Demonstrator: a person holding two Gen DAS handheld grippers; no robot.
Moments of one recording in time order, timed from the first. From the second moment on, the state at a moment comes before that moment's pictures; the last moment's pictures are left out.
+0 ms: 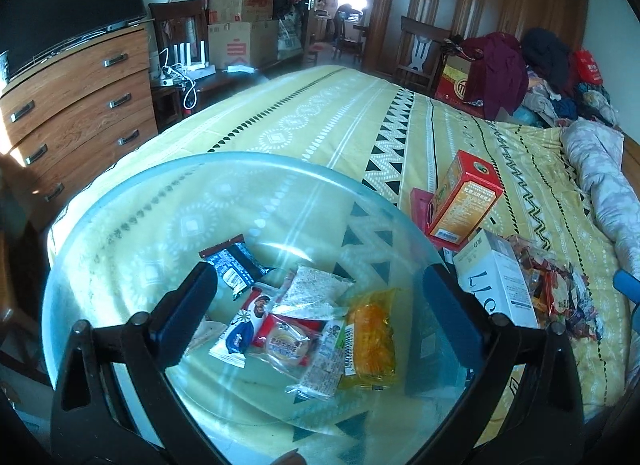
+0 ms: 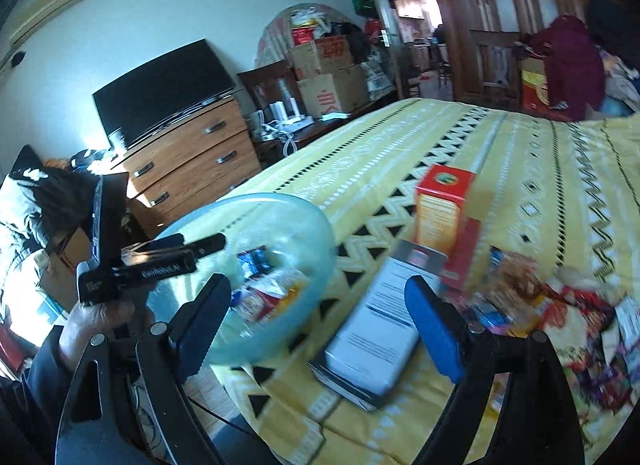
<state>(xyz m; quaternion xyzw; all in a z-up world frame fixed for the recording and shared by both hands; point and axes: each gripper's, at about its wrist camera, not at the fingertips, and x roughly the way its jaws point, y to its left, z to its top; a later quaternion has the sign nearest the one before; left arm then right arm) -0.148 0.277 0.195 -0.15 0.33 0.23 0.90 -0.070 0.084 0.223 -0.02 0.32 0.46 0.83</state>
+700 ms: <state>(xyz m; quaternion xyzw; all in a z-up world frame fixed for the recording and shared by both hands) -0.085 0.004 0.159 -0.02 0.33 -0.07 0.94 -0.040 -0.199 0.075 0.02 0.41 0.20 0.89</state>
